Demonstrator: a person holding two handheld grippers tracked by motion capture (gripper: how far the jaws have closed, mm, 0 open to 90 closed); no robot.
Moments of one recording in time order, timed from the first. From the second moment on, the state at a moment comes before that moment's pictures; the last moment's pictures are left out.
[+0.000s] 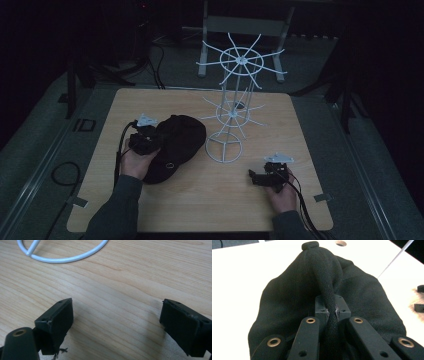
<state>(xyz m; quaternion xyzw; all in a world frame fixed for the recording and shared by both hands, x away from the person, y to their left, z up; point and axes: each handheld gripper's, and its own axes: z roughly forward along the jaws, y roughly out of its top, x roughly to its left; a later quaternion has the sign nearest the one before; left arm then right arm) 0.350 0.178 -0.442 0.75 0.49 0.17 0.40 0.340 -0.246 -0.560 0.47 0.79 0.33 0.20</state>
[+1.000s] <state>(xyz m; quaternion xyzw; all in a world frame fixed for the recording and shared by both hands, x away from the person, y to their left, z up) 0.338 0.219 -0.410 0.69 0.50 0.19 0.48 0.340 -0.246 -0.560 0.47 0.79 0.33 0.20</state>
